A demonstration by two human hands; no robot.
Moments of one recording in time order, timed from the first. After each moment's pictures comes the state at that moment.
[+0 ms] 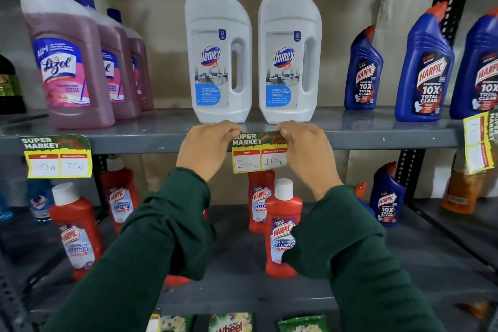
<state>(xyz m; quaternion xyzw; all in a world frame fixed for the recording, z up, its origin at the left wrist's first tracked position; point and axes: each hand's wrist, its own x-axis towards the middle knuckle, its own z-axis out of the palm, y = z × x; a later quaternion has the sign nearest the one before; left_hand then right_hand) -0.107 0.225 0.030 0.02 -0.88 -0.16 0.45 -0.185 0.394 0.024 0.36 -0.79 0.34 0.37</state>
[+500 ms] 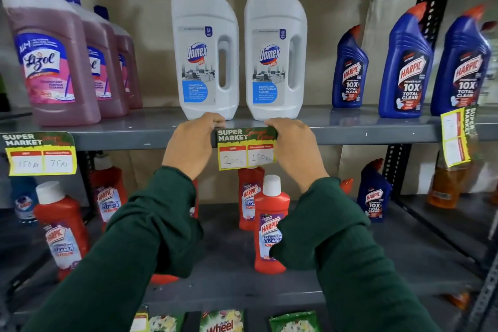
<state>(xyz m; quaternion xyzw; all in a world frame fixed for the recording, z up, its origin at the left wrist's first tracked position) -0.104 0.231 0.028 0.00 -0.87 -0.16 0.47 -0.189 0.399 0.026 0.37 -0.80 0.32 0.35</state>
